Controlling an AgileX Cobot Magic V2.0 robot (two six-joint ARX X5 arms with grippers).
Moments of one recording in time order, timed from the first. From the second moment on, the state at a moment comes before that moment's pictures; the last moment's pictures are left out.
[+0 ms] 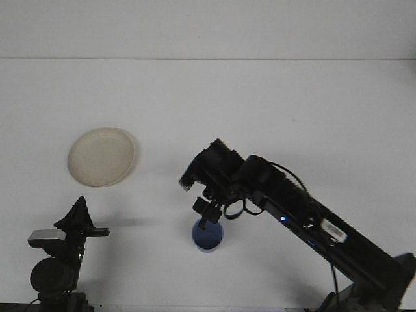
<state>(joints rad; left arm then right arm) 0.00 0.00 0.03 0.15 -0.02 -0.20 0.82 1.64 1.72 -1.21 -0.10 -0.14</state>
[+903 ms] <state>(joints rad) 0.00 0.31 0.50 -0.09 0.28 -0.52 0.31 0.59 0.69 -0.33 -0.10 -0.10</state>
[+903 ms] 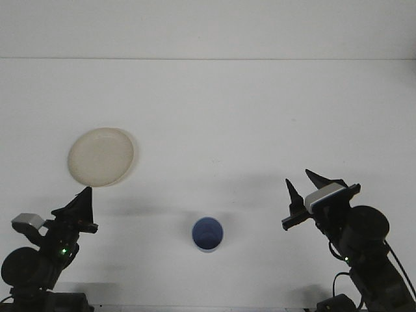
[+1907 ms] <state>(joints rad) -0.46 1.24 1.11 -0.66 0.50 -0.19 0.25 0.48 0.54 -0.31 -0.02 -0.10</state>
